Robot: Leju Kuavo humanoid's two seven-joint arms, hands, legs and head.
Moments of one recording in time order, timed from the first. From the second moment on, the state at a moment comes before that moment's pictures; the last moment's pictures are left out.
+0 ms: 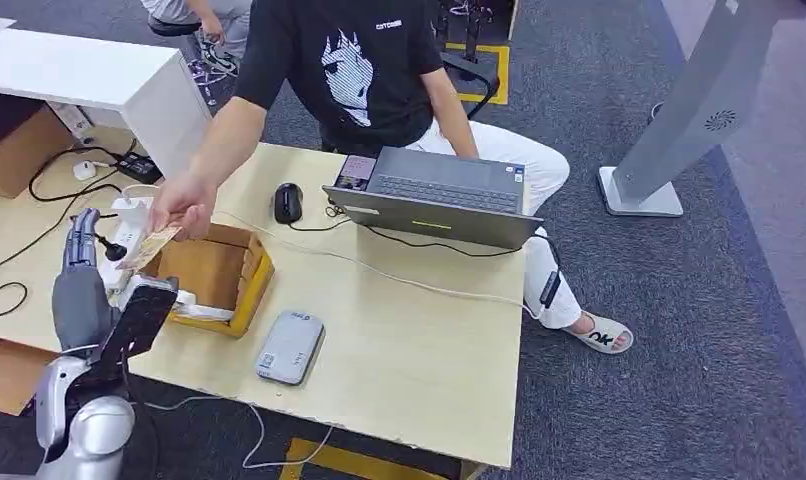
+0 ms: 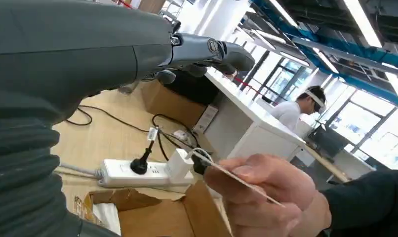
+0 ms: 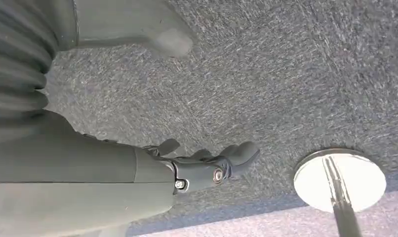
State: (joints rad) left arm -0.01 0.08 0.23 -1.64 -0.83 0.42 -0.05; right arm 0.38 0.28 -0.73 -1.32 0.60 -0.15 0.25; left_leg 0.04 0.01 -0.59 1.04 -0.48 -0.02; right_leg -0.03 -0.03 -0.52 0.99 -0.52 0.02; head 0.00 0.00
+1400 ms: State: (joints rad) left arm 0.01 0.06 0.07 -1.68 -0.87 0.40 -0.06; right arm 0.32 0.28 -0.80 -1.22 0.75 -0.10 0.17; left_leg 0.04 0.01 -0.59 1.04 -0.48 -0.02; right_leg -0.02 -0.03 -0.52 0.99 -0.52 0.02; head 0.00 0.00
